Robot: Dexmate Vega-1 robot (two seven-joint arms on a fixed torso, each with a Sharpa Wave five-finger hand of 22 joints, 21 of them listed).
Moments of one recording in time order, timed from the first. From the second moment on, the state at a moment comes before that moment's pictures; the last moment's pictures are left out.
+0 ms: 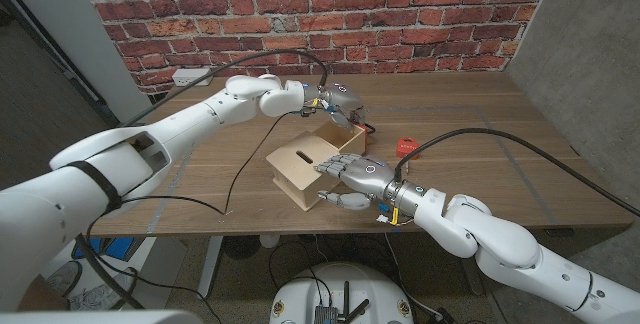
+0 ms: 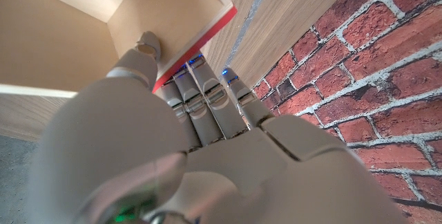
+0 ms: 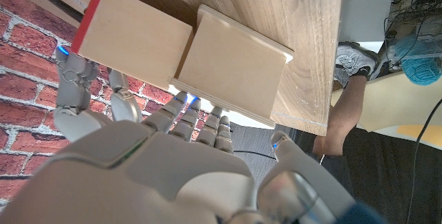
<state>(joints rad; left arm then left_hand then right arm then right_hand) 0.14 0.53 1.01 -1.22 0.83 -0.61 -0.08 1.02 0.08 0.40 -0.18 0.19 1.01 -0.09 0.20 0.18 1.10 -0.19 0.18 0.18 1.08 -0.19 0.18 0.17 0.43 -0.04 0.19 0.16 -1.19 -0.92 -0.59 -2.28 -1.02 -0.07 0.14 0.02 0.07 0.49 0.18 0.22 0.02 -0.05 0.19 0.17 0.16 -0.12 0.19 0.19 0.08 -0.04 0.26 0.30 0.15 -0.04 0.19 0.16</state>
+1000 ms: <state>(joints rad) 0.13 0.53 1.02 -1.23 0.82 -0.59 -0.12 1.02 0.09 0.40 -0.19 0.19 1.00 -0.09 0.20 0.18 1.10 -0.19 0.19 0.18 1.08 -0.19 0.18 0.17 0.43 -0.04 0.19 0.16 -1.18 -0.92 -0.59 -2.27 -0.99 -0.07 0.13 0.02 0.07 0.49 0.18 0.22 0.02 -0.05 0.19 0.17 0.16 -0.12 0.19 0.18 0.08 -0.04 0.25 0.30 0.16 -0.04 0.19 0.16</state>
